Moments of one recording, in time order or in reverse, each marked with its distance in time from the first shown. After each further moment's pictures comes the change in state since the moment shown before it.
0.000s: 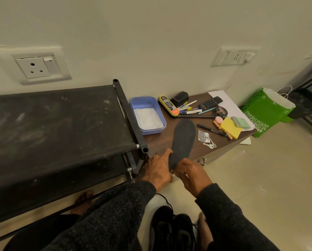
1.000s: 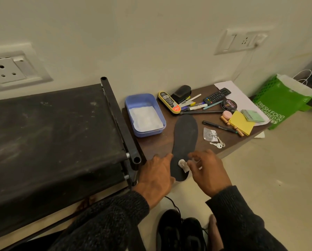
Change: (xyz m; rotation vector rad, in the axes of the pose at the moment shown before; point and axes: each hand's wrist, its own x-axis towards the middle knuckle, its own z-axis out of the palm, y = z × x) left_hand 0.012 0.004 -0.006 0.271 -0.010 -0.002; right_hand 0.016 0.018 -0.020 0.110 0.115 0.420
